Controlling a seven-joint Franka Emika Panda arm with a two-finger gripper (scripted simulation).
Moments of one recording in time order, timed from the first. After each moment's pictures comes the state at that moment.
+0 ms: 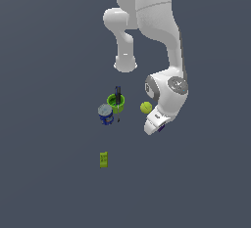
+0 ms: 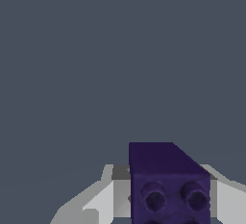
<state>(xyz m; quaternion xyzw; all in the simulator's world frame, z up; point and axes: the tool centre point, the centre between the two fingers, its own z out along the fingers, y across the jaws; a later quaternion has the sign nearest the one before) -0.006 0.174 0.030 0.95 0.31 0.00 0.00</state>
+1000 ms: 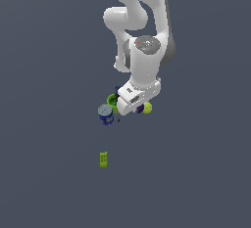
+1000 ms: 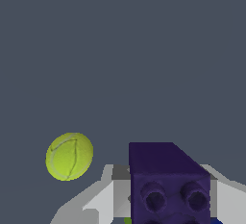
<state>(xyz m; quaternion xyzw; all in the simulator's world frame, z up) -0.030 0.059 0.155 0.95 0.31 0.00 0.00</state>
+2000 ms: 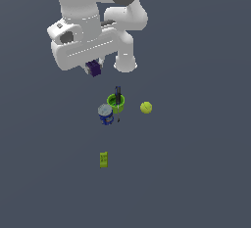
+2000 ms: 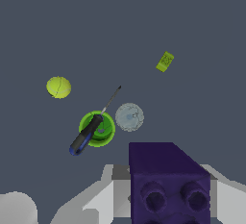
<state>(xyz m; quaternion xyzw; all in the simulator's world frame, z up) -0.062 -0.108 0.339 0.95 0.31 0.00 0.00</state>
